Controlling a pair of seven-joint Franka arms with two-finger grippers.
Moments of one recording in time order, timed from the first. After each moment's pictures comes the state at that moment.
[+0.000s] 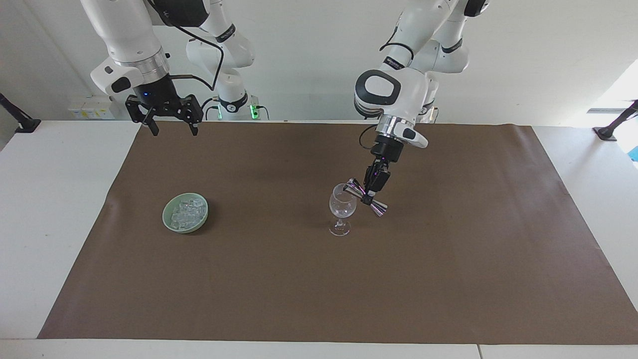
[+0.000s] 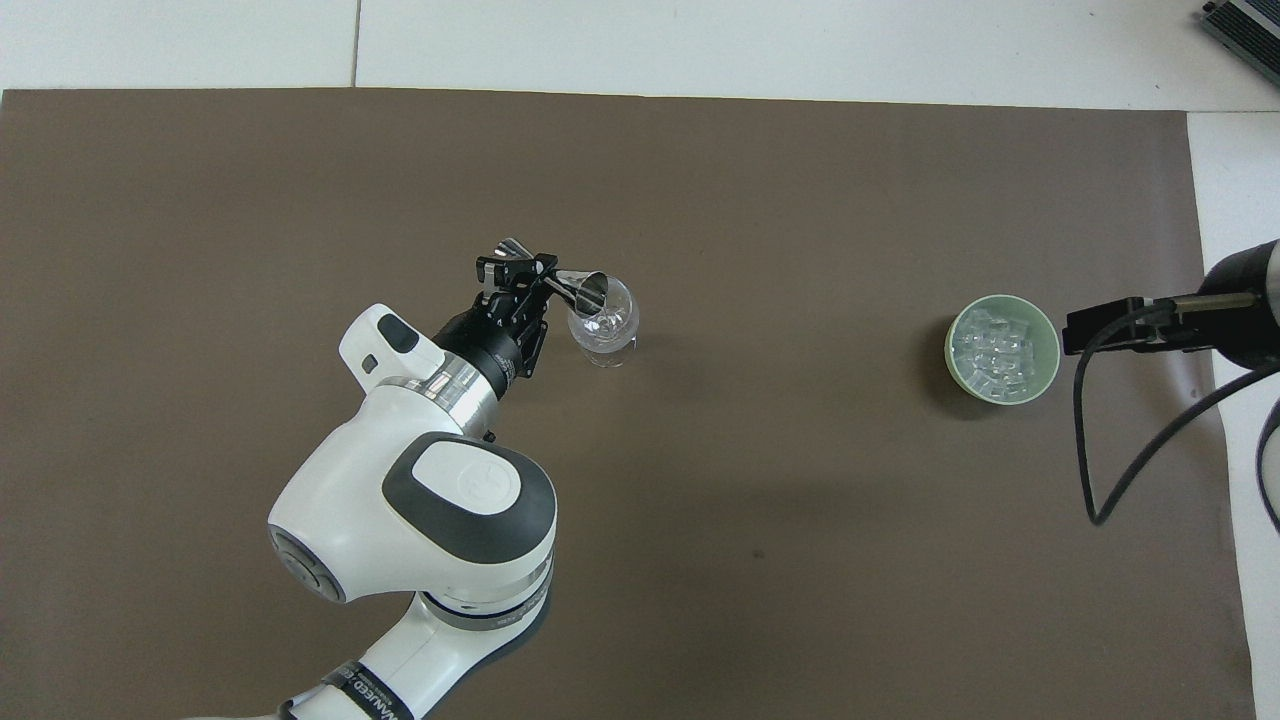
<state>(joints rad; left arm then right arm) -0.31 0.19 -0.44 -1.96 -1.76 3.36 -0.22 -0.03 -0.06 0.07 -1.63 -0.01 1.60 0.03</state>
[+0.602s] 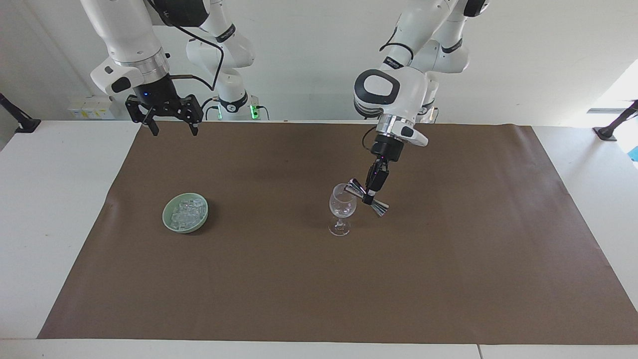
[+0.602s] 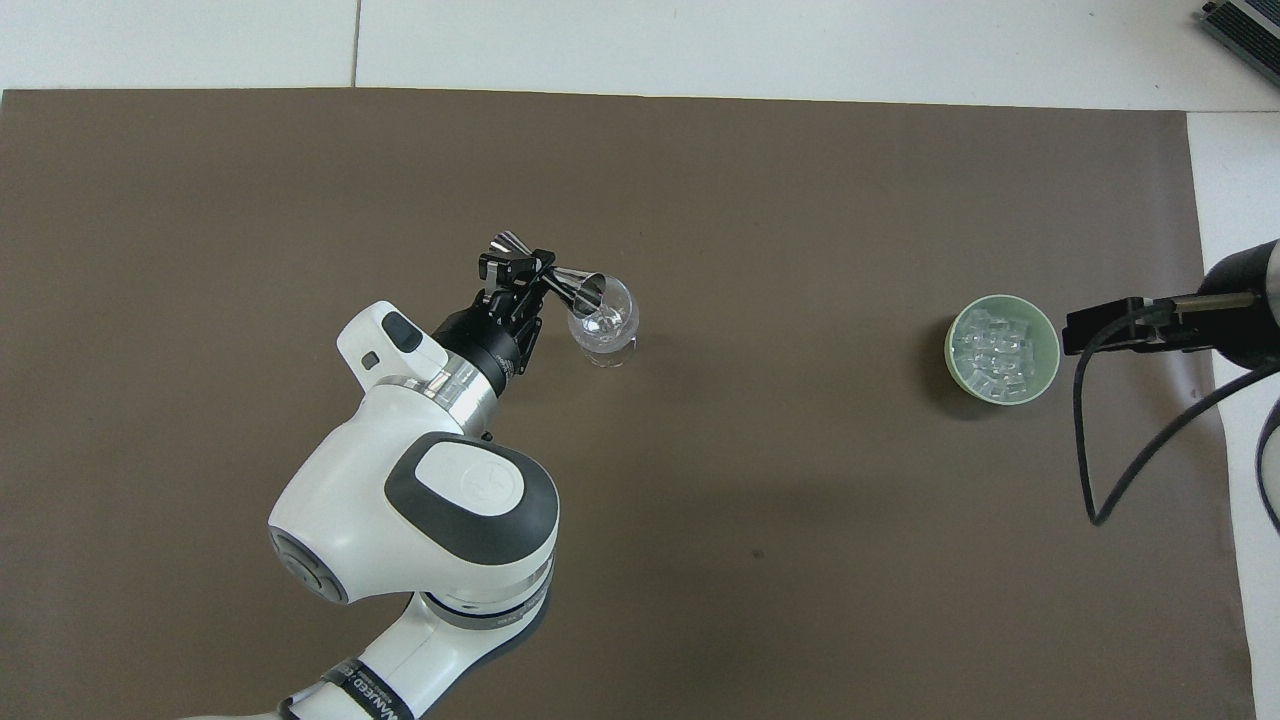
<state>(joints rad) -0.31 0.19 -0.44 -1.95 -1.73 3.38 -0.16 -0.03 -0.06 0.07 -1.63 -0.01 1.60 0.03</state>
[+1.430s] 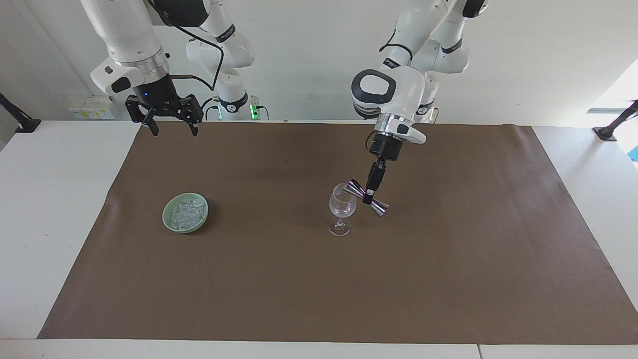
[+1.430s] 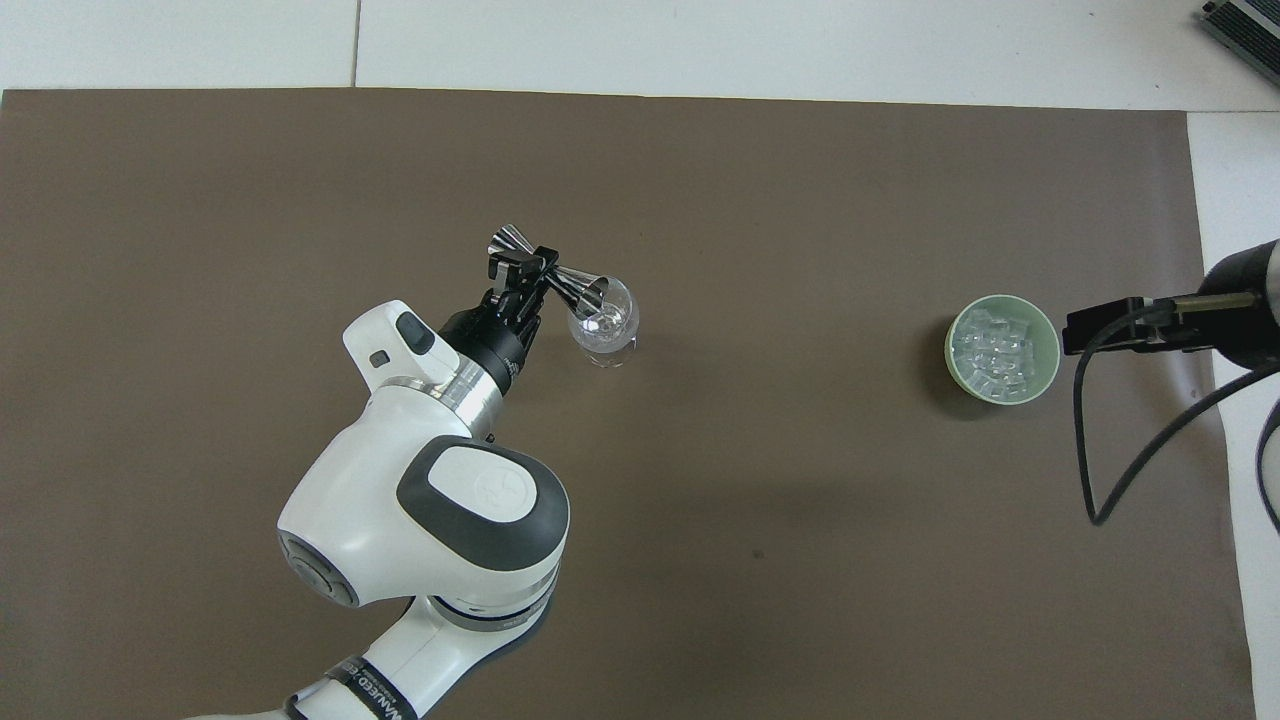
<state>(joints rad) -0.32 0.20 -0.44 -1.95 -1.68 3.41 -0.09 -0.03 -0.06 0.07 -1.63 -0.01 1.60 0.03</state>
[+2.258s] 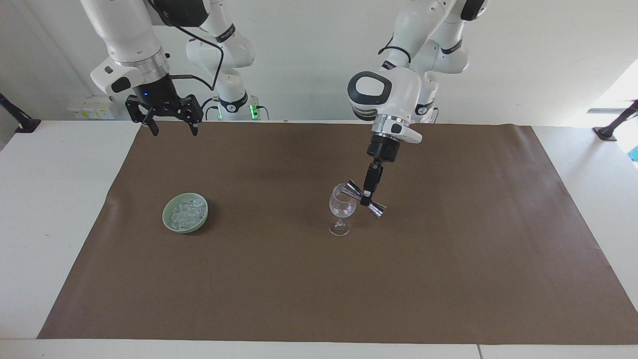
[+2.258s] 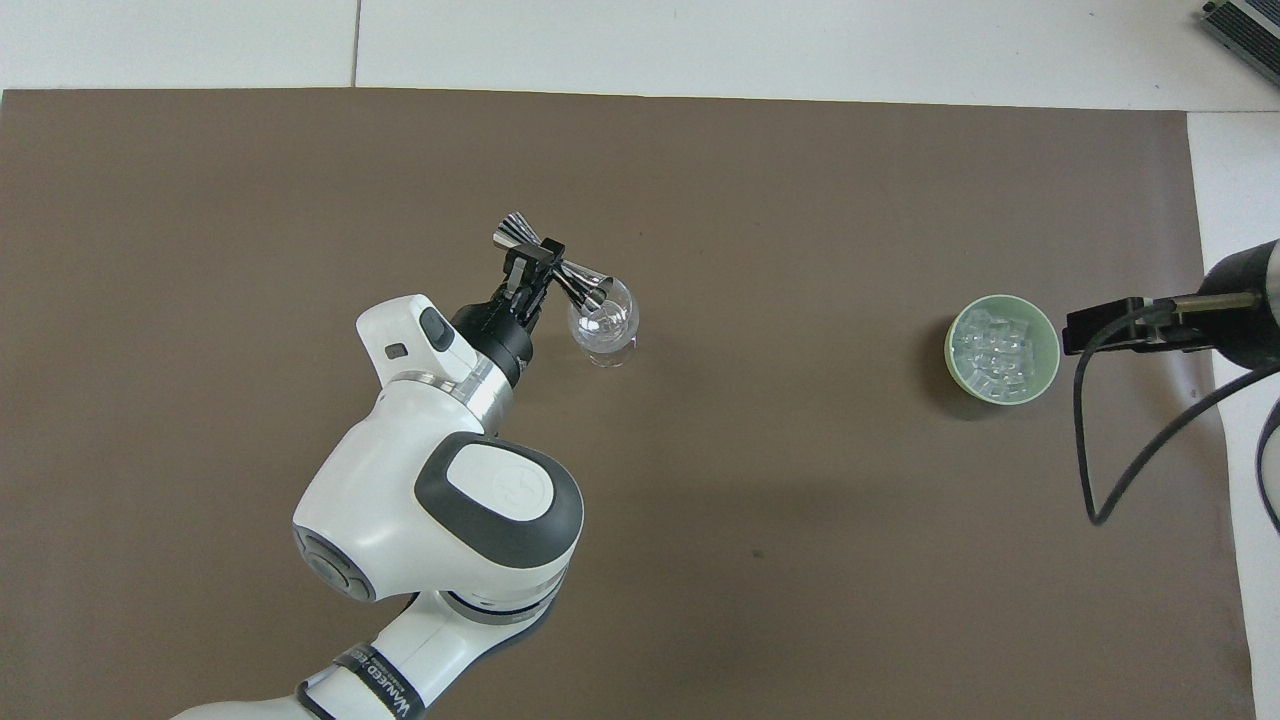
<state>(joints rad) -0.34 0.22 -0.44 -1.93 -1.63 3.44 0.01 -0.03 -0.06 0.07 -1.63 -0.01 1.60 0.03</state>
